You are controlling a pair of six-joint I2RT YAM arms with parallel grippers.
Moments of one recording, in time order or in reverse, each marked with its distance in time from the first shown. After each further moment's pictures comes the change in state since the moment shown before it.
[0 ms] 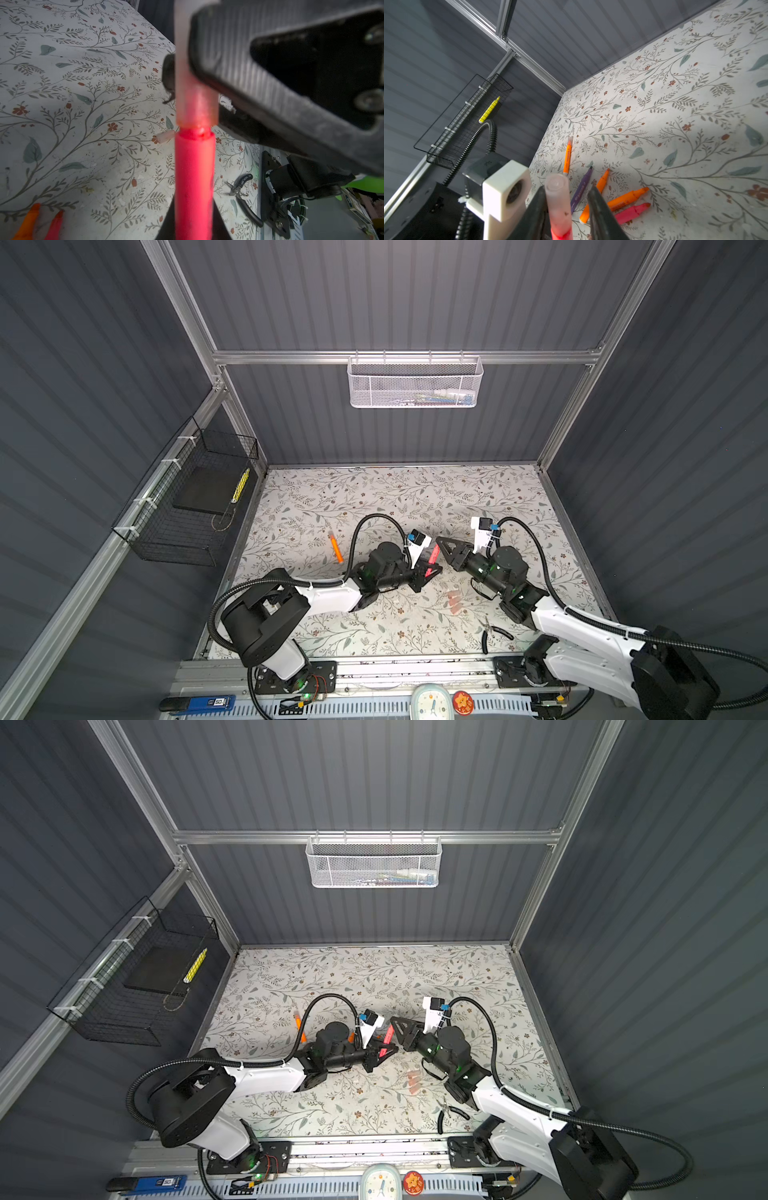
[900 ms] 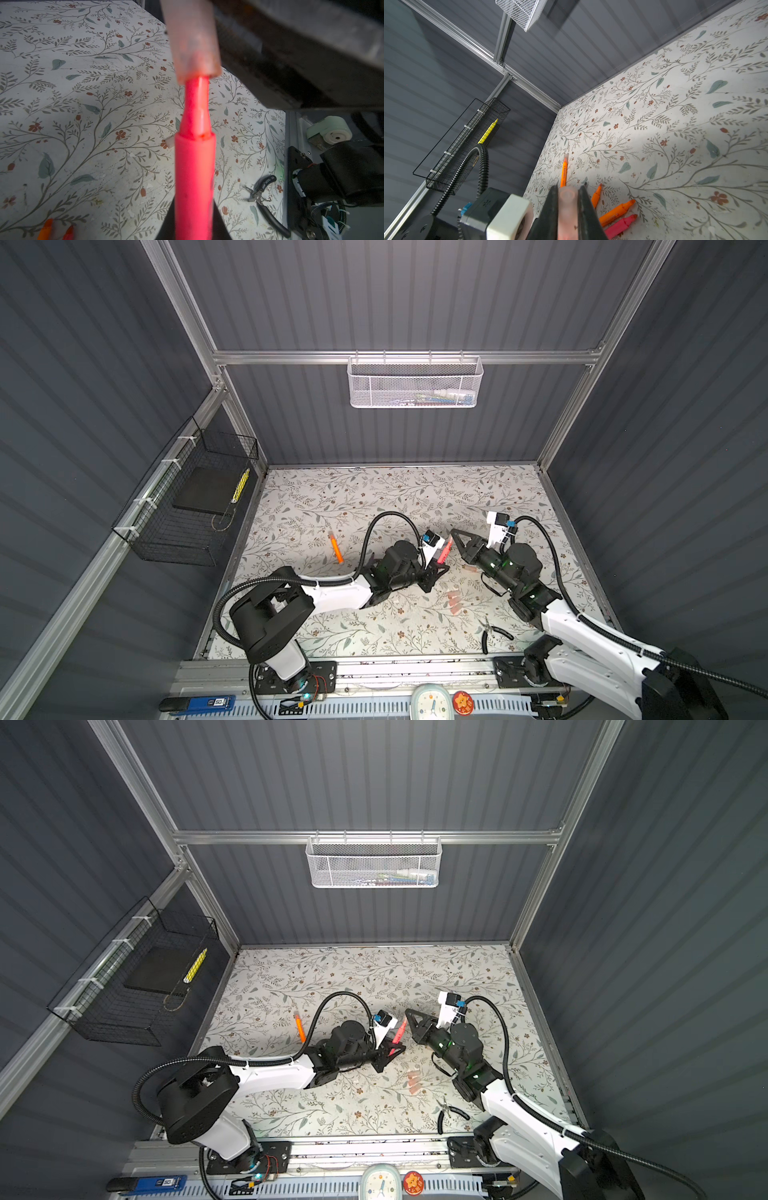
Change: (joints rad) left arm -0.081 0.044 0.122 -0.167 -0.143 0.121; right arm -0.100 -0.085 0.006 -0.059 -0.020 0.032
